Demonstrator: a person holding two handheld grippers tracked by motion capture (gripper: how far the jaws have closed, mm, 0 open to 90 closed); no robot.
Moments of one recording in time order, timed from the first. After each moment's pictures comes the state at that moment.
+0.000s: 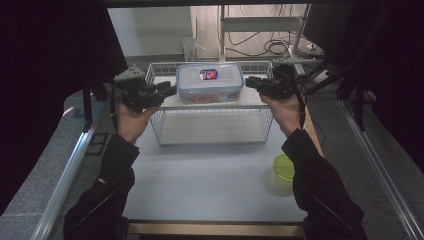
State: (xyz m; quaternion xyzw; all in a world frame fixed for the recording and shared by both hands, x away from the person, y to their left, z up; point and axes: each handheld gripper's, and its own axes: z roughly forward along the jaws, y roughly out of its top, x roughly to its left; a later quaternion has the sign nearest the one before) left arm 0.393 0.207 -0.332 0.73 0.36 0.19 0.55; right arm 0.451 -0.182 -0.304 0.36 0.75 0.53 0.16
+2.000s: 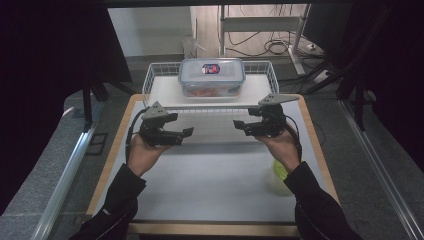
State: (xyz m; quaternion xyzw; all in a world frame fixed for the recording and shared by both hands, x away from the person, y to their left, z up) left arm 0.349 0.166 -0.395 0.78 0.35 0.19 0.49; right arm 0.402 -0.173 -0.374 0.31 0.80 0.49 0.15
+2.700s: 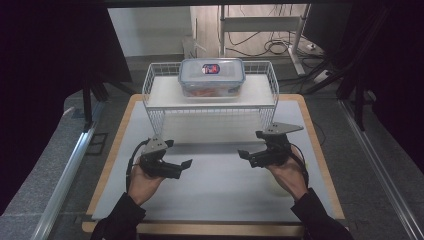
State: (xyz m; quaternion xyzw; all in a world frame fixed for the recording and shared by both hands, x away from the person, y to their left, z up) left arm 0.300 0.168 -0.461 0.79 0.34 0.18 0.48; right arm 0.350 -0.191 -0.418 0.29 0.82 0.47 0.14
